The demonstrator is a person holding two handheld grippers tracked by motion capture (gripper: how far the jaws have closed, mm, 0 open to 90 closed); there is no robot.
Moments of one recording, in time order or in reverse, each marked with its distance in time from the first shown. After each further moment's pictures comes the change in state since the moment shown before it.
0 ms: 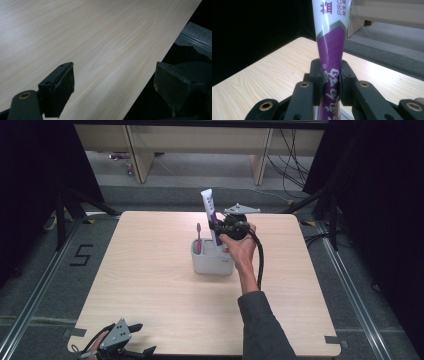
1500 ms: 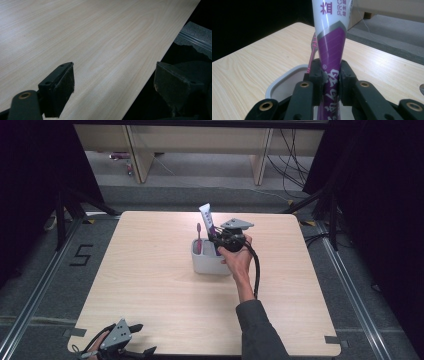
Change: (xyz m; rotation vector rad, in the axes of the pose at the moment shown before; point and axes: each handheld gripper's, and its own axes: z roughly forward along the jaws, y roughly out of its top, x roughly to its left) left arm -0.001 0.000 0.001 -0.002 -0.006 0.002; right arm 0.000 -0.041 0.018 0.052 -0.014 -0.045
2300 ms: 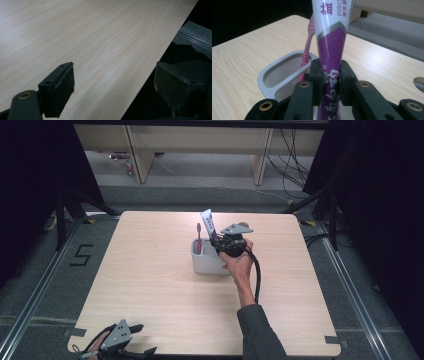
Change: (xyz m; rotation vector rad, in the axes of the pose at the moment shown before) left arm -0.001 0.001 0.000 0.013 0.001 0.007; right arm 0.000 -0.017 -0.001 0.024 -0.037 -0.030
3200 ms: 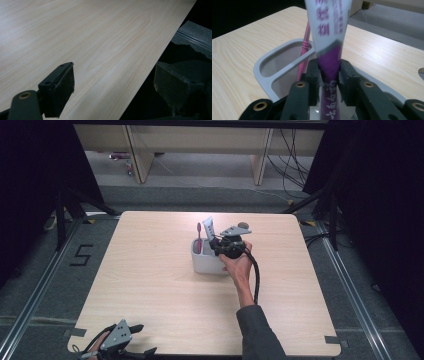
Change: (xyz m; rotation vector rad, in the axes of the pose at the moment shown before) left arm 0.000 0.000 -0.001 -0.006 -0.015 0.003; right arm -0.001 -0.006 0.006 0.051 0.005 0.001
